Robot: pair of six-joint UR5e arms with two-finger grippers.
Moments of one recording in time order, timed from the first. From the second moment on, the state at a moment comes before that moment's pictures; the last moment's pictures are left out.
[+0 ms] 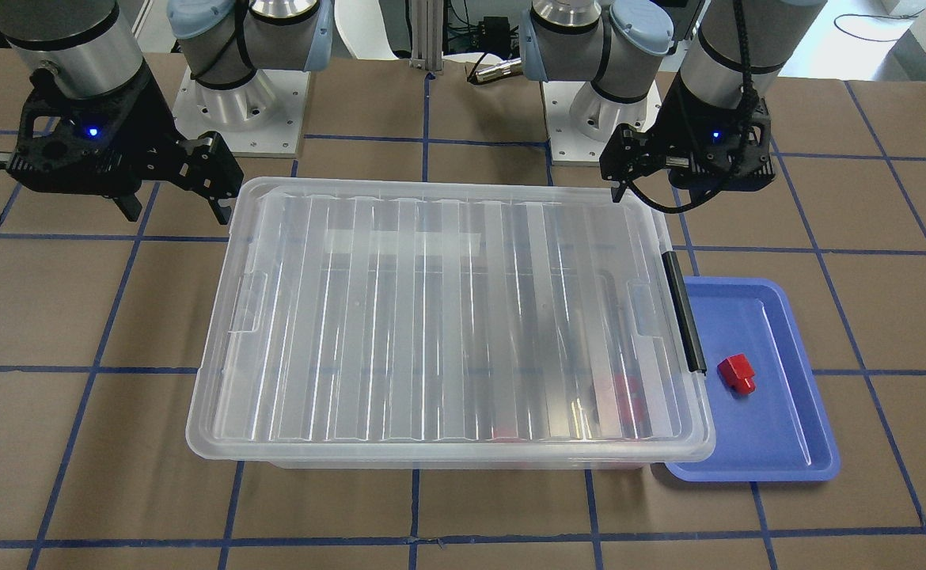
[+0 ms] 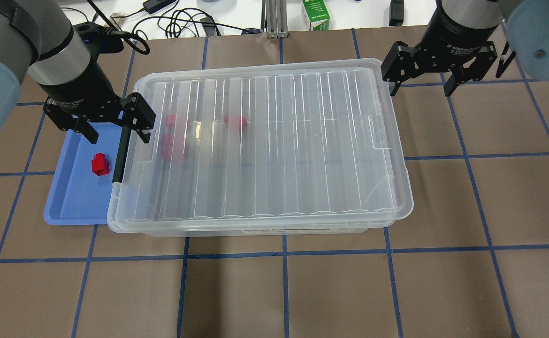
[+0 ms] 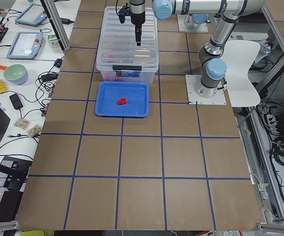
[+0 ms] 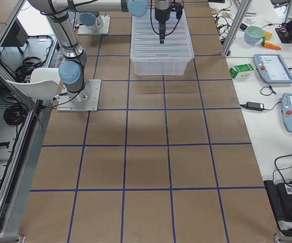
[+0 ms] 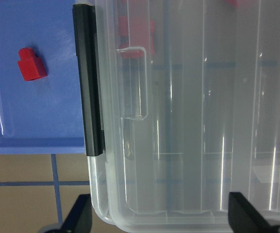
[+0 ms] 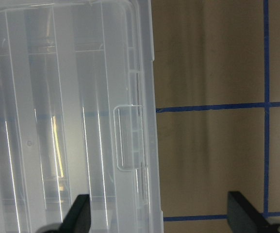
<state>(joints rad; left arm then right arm) -1.53 -1.52 -1.65 -1.60 1.60 0.06 1.56 -1.55 1.55 -1.63 -1.55 0.03</state>
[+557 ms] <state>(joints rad) -1.51 -1.53 -1.64 -1.59 1.60 0.08 1.54 -1.54 1.56 -1.64 -1.55 -0.01</state>
